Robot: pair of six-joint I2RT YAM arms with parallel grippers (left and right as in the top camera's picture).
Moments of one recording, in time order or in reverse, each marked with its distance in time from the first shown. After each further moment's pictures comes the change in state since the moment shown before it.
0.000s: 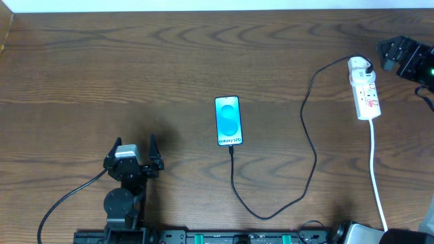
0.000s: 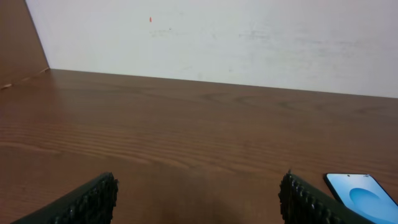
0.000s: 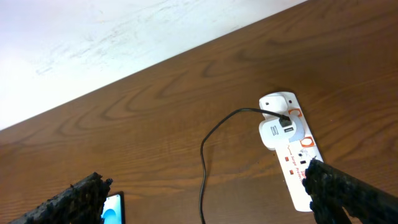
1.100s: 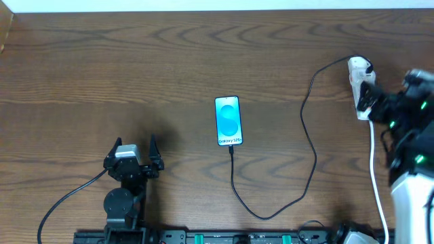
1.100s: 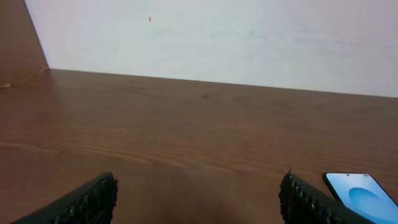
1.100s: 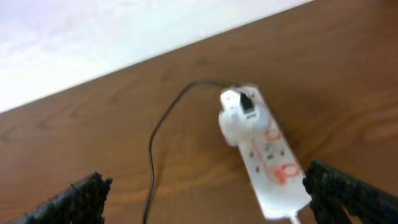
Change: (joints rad) left arm 0.000 0.000 0.002 -0.003 0.003 0.000; right arm 0.014 -0.362 -0.852 0.746 0.147 0.004
